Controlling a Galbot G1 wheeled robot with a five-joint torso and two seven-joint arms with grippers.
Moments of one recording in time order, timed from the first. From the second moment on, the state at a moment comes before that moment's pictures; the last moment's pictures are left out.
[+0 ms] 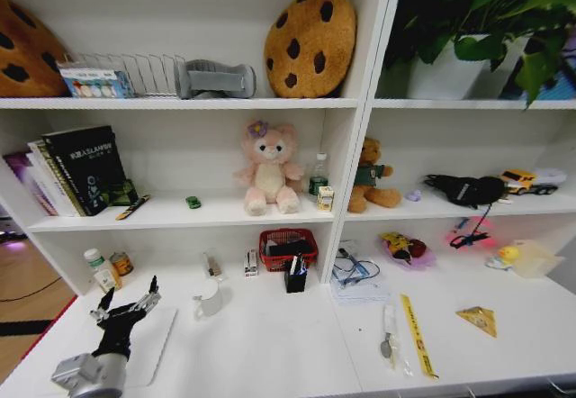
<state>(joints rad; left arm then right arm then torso) 1.86 -1.23 -0.81 -2.30 -0.51 -0.02 -0.31 -1.72 1.12 0.42 1.08 0.12 0.65 -0.14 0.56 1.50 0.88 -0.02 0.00</state>
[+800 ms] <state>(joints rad) 1.85 -1.27 -0.80 -2.28 -0.50 -0.05 -0.29 -2.24 1.16 0.52 1.52 0.01 0.80 -0.06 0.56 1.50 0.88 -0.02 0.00</state>
